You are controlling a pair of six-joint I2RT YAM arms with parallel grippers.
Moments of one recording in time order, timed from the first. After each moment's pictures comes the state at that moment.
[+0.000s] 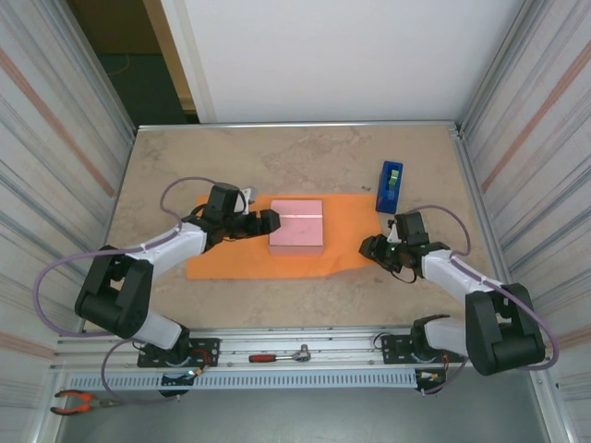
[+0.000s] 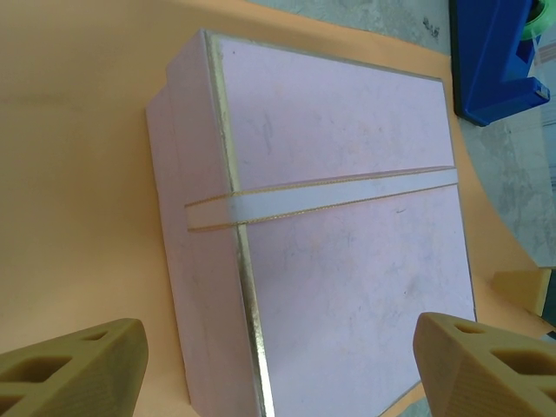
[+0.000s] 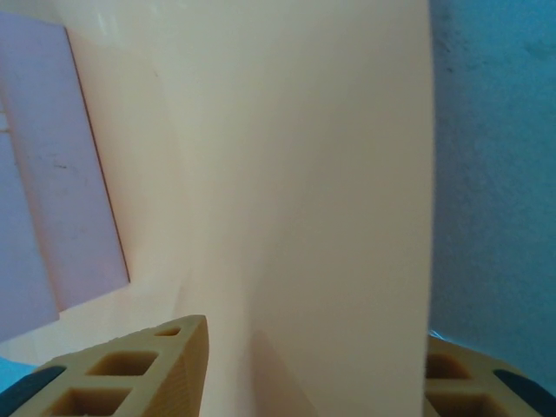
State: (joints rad) left arm -0.43 1.48 0.79 -0.11 0.40 -0.55; right arm 0.21 1.20 0.47 -0.27 -0.36 0.69
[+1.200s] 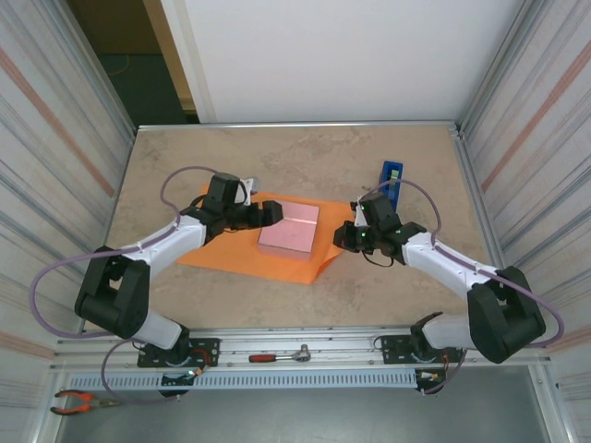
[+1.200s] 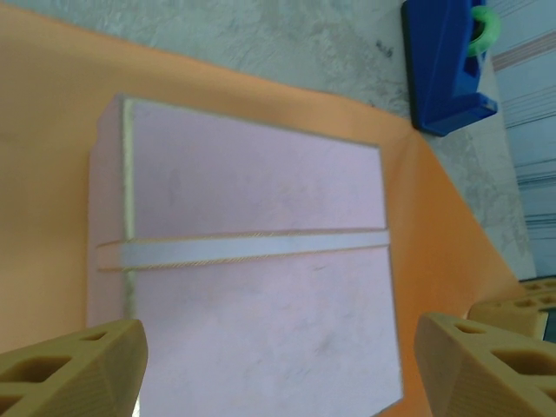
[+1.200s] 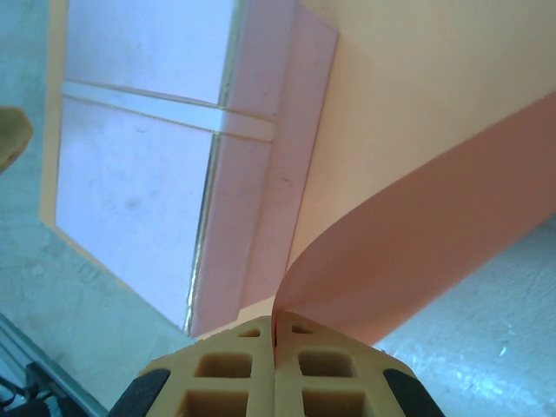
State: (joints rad) left arm -0.43 1.48 0.90 -0.17 0.44 -0.52; right arm 0.51 1.29 0.72 -0.30 -0.33 0.70
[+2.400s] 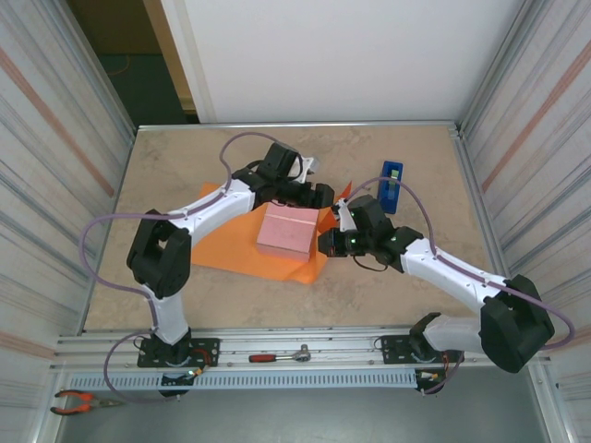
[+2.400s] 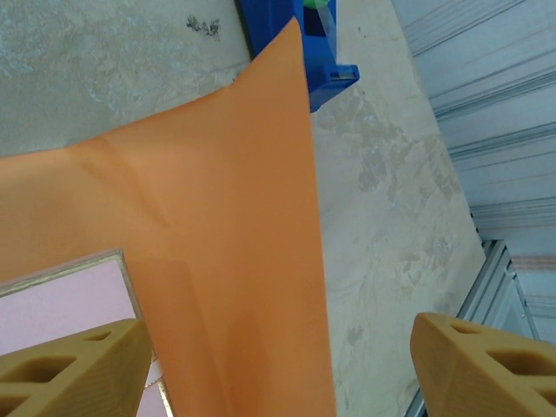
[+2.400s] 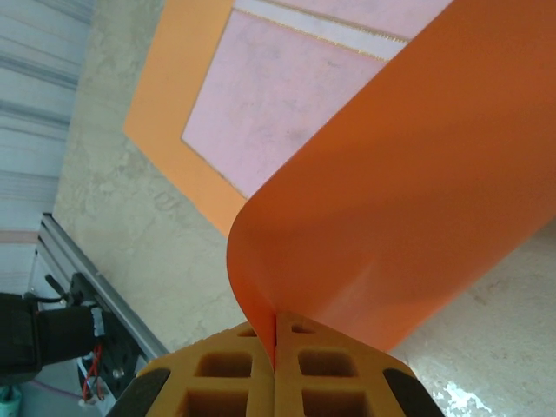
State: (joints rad) left arm -0.65 1.85 1.48 -0.42 0.49 -0.45; right arm 0.65 1.23 0.75 -0.27 -0.39 0.63
